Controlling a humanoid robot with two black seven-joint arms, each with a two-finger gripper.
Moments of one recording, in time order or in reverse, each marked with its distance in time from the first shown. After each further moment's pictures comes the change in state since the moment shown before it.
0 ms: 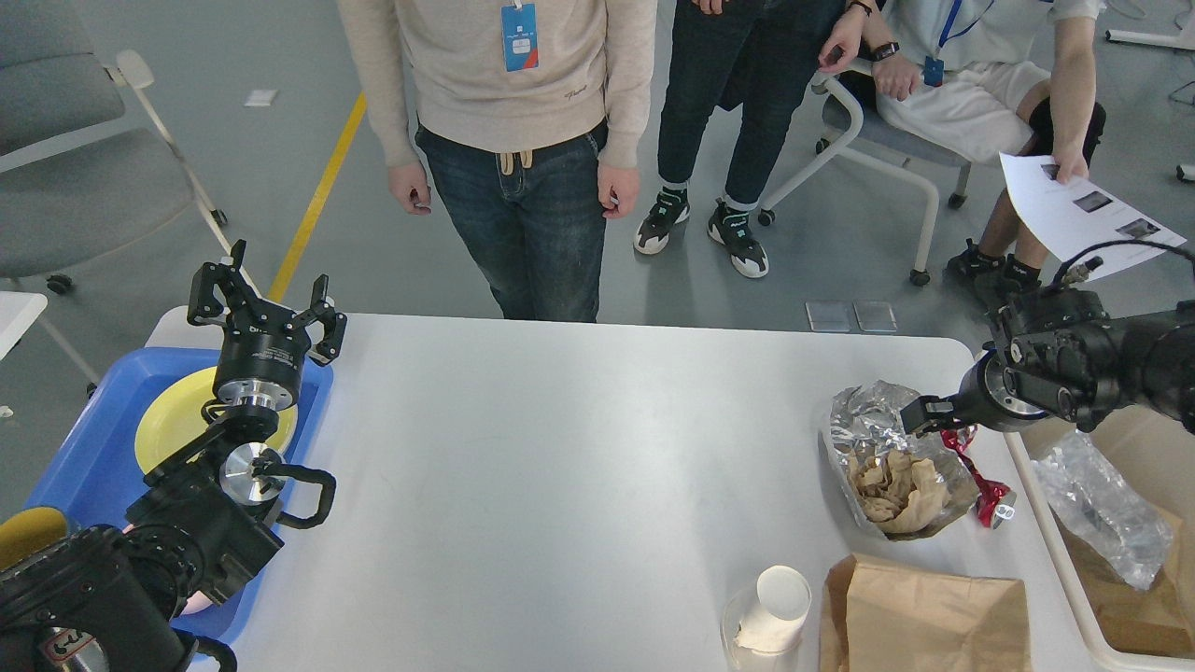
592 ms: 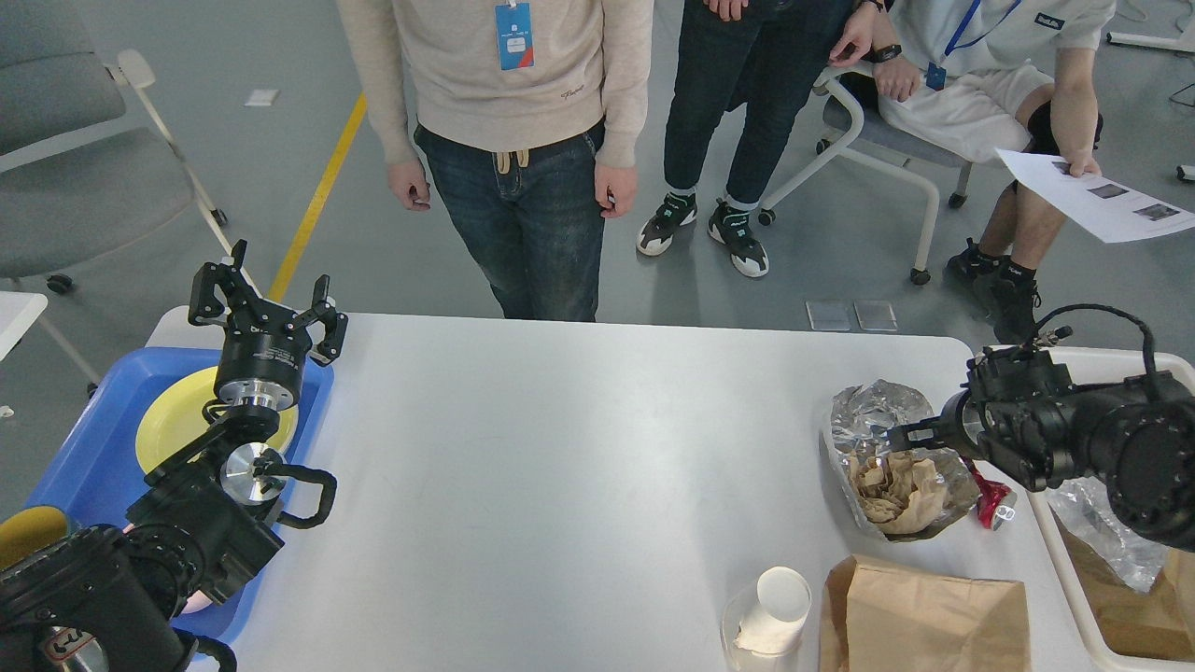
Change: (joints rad) left arm 0.000 -0.001 0.000 0.000 0.000 0.000 0.000; right arm -0.196 0.066 0.004 -0.173 -0.005 -0.171 0.004
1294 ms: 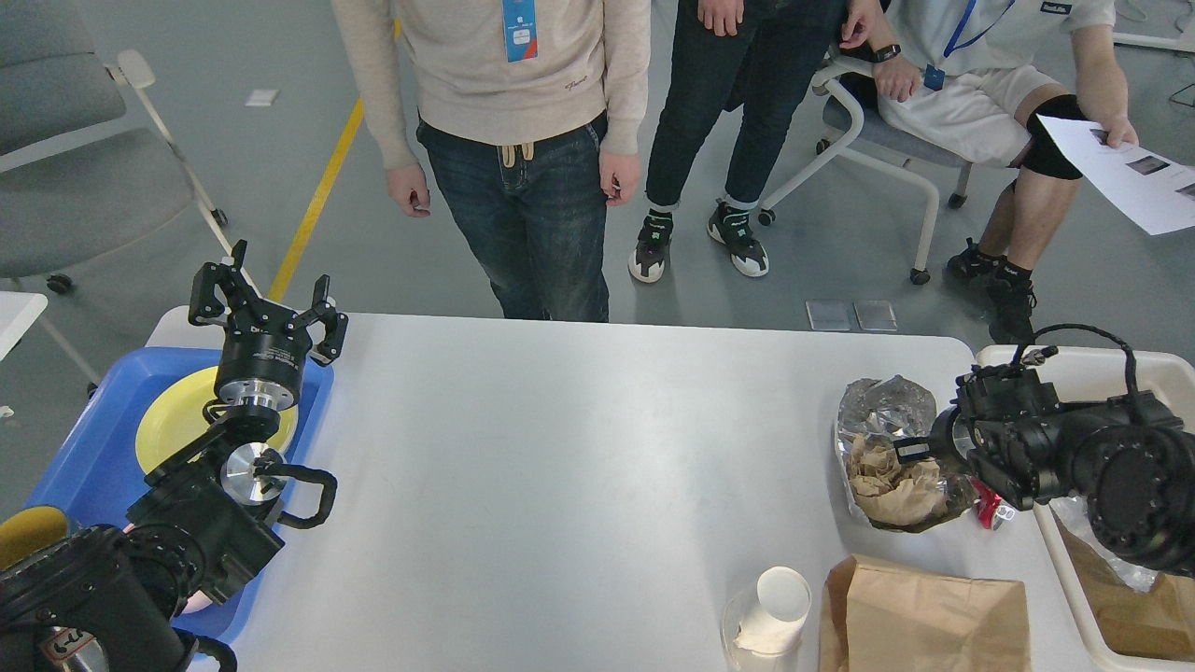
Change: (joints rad) left arm 0.000 -0.001 0.000 0.000 0.000 0.000 0.000; right arm -0.045 0.028 -0.003 -0.038 0.000 -0.005 0.006
